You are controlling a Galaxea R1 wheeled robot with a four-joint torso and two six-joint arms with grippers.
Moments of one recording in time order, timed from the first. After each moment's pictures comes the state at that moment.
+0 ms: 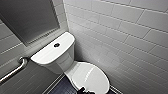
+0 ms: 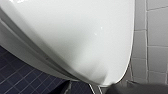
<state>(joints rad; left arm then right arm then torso) 0.76 2.89 -2.04 -0.46 -0.05 -0.07 -1.75 2.80 -2.61 -0.63 0.60 0.85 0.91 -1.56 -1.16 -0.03</state>
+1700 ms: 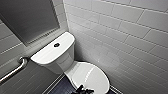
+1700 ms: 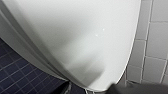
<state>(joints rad) 0.72 2.86 -2.01 -0.48 -0.01 -0.21 -1.74 2.82 -2.61 -0.63 0.57 0.85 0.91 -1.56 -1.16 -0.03</state>
